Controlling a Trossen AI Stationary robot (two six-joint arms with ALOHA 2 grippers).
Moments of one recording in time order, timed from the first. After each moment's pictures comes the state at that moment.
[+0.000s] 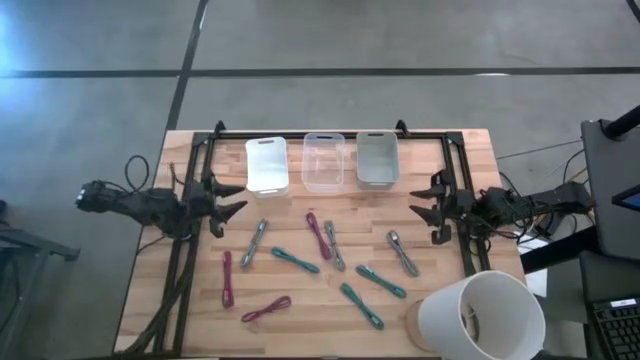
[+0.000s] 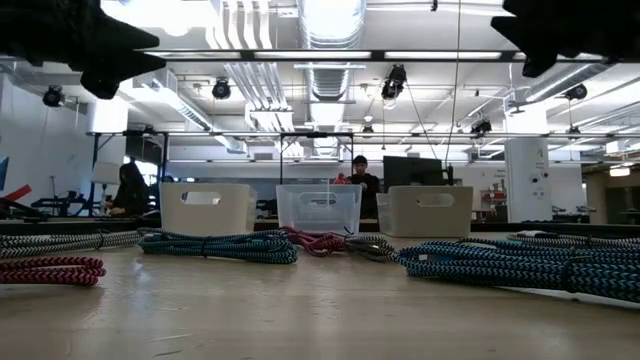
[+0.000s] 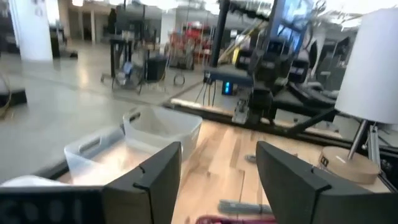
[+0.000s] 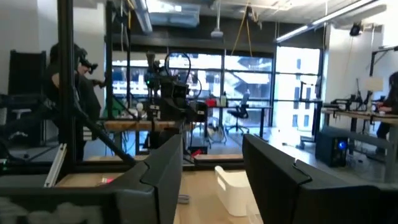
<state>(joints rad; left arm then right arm) -0.26 0.23 0.25 -0.06 -0.54 -0.14 0.19 0.32 0.12 0.47 0.28 -0.07</state>
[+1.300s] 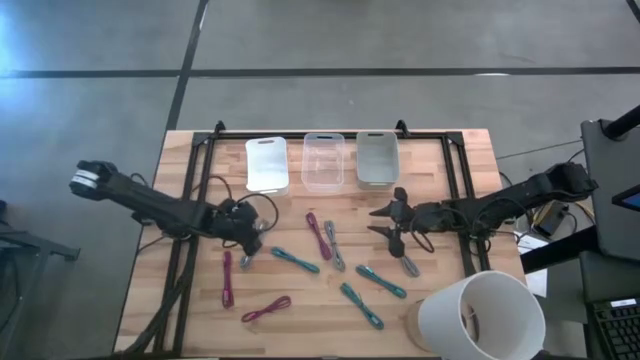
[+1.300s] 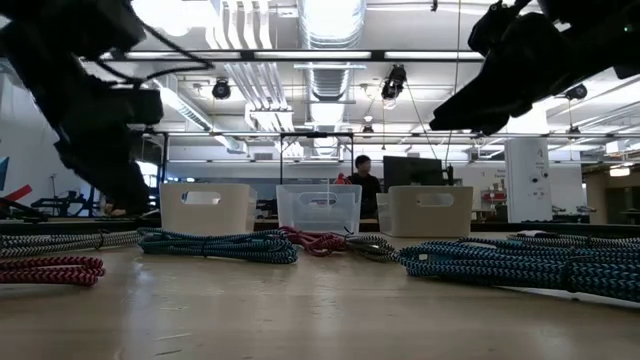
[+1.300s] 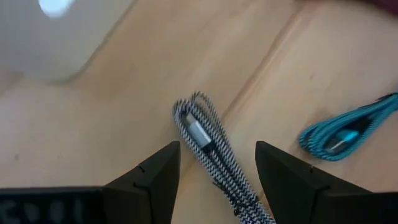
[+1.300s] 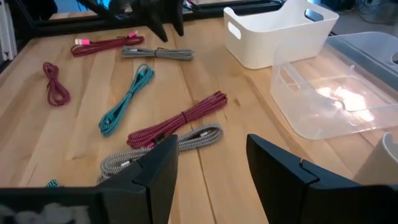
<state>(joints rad) -0.26 1.08 0.49 -0.52 -0.37 -0.85 0.19 1.08 0.39 0.27 0.32 0.23</state>
